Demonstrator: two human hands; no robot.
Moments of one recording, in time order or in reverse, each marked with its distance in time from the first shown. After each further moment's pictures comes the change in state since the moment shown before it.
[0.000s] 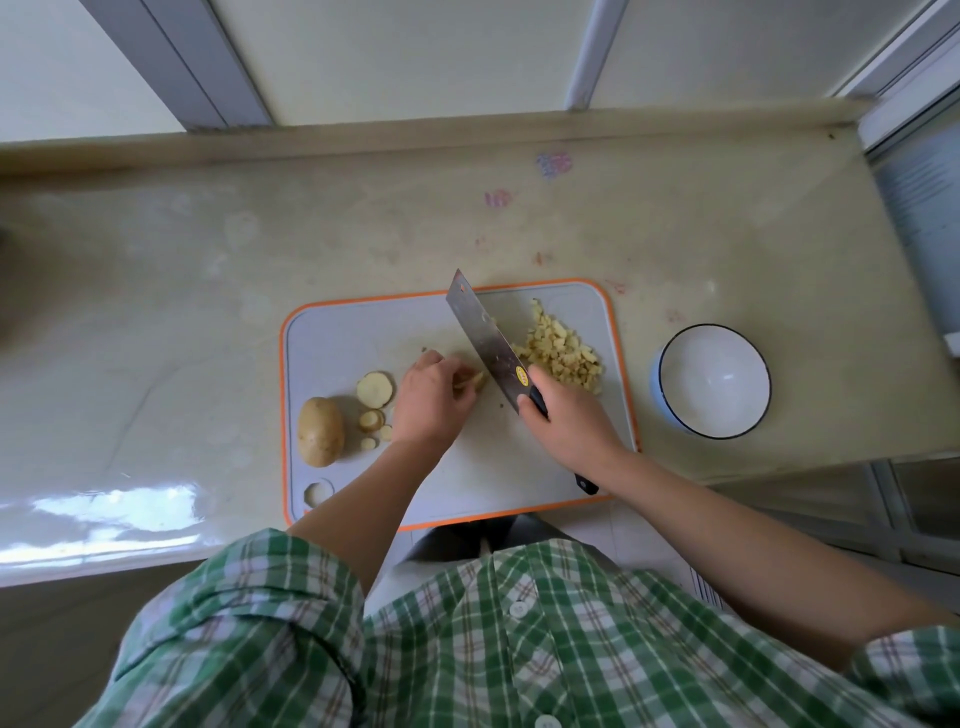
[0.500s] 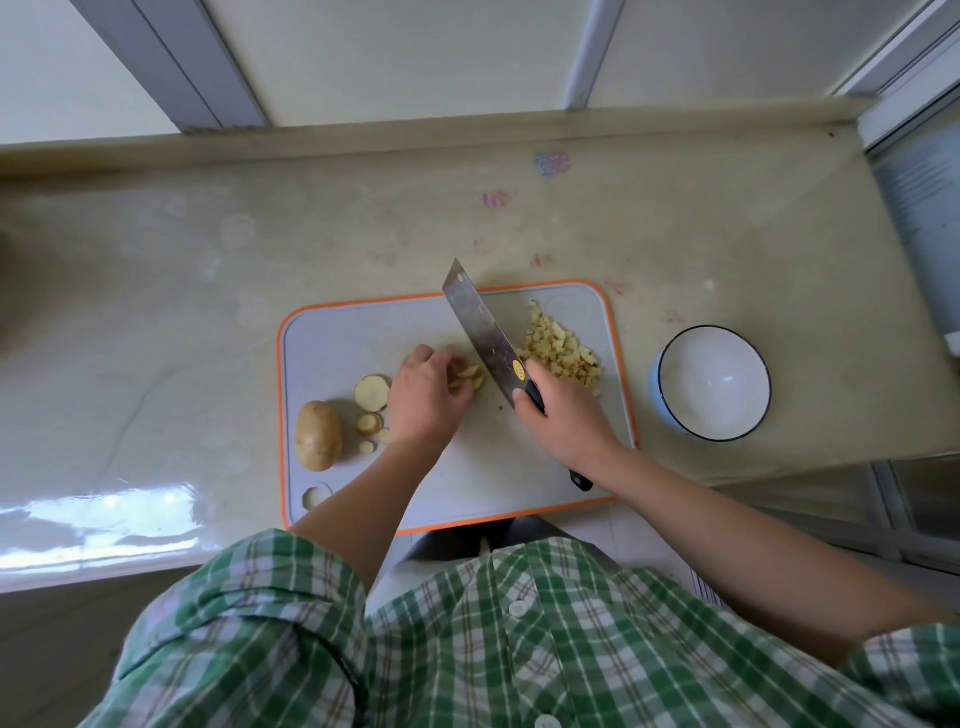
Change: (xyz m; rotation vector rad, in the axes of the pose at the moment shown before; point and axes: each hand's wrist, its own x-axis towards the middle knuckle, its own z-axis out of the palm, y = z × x) left_hand 0.006 0.000 0.000 0.025 0.050 -0.077; right_hand 0.005 -0.006 -0.005 0.066 0.016 0.007
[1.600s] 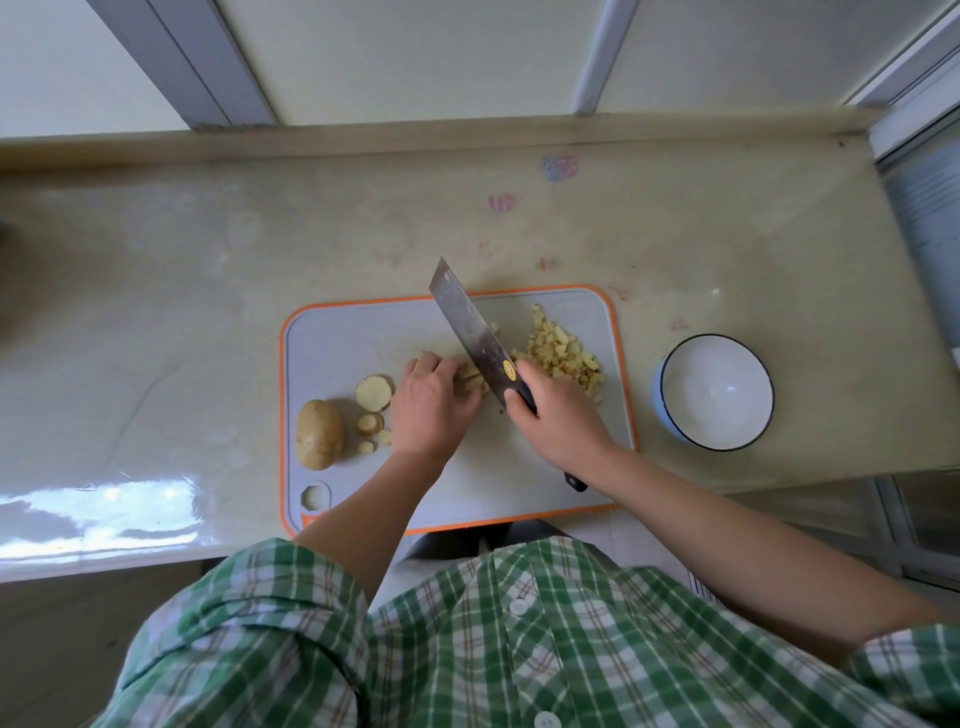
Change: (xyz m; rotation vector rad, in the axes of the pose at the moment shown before) left_hand -0.010 0.002 0.005 0.053 0.093 0.067; right_hand 0.007 -0.010 -0.002 -0.043 0.024 -0.064
